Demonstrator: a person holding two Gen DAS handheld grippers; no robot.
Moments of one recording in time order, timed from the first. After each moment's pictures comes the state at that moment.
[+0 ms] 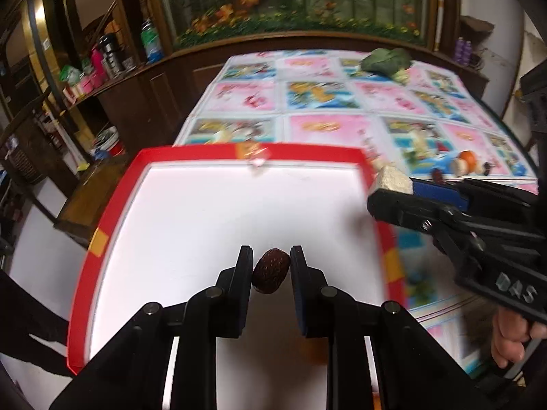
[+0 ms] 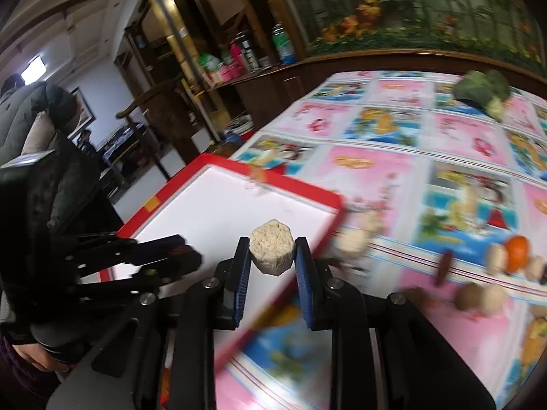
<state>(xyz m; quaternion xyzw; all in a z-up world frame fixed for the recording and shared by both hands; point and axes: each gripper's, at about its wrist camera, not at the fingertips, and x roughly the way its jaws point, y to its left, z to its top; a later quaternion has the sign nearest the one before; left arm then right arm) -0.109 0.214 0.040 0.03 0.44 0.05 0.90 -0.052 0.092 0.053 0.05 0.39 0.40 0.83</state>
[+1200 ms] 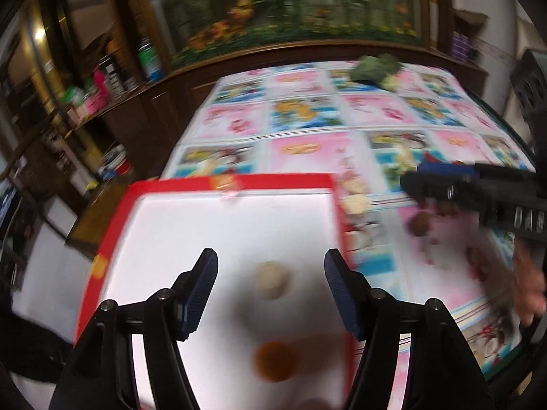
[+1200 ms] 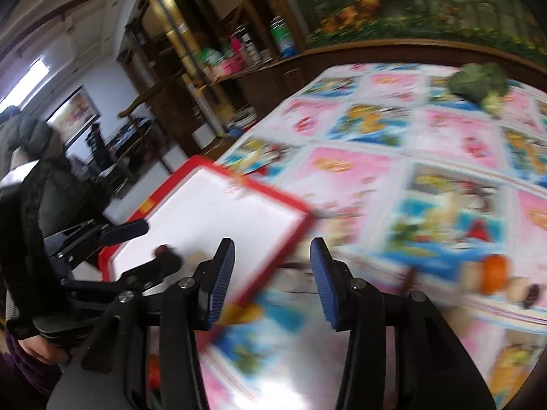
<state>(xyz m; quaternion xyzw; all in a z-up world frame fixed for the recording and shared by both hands) -0.103 0.154 0.060 0.07 0.42 0.04 0.90 -0.016 0.035 0.053 0.07 0.41 0.39 0.82</state>
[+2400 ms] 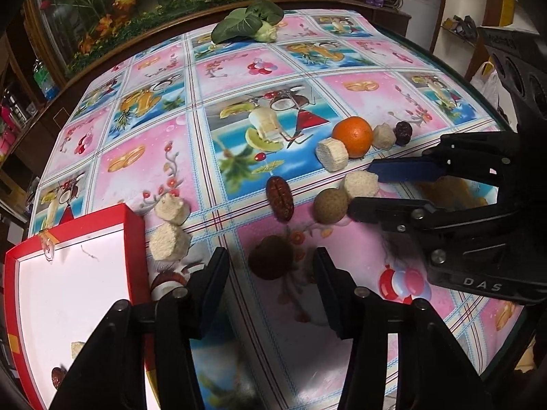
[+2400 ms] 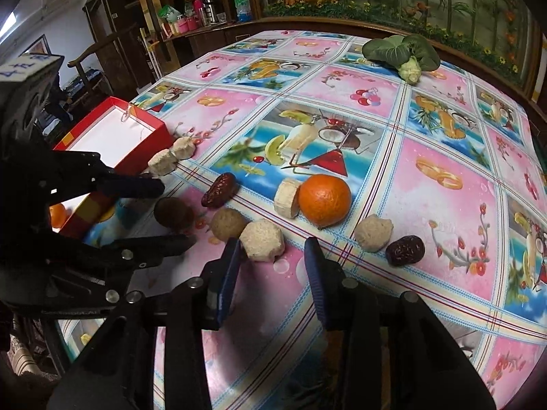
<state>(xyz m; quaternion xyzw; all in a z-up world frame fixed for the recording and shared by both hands) -0.042 0.049 0.012 0.11 0.49 -0.12 0.86 -0.007 -0.048 0.007 -0.07 0.45 0.31 0.84</state>
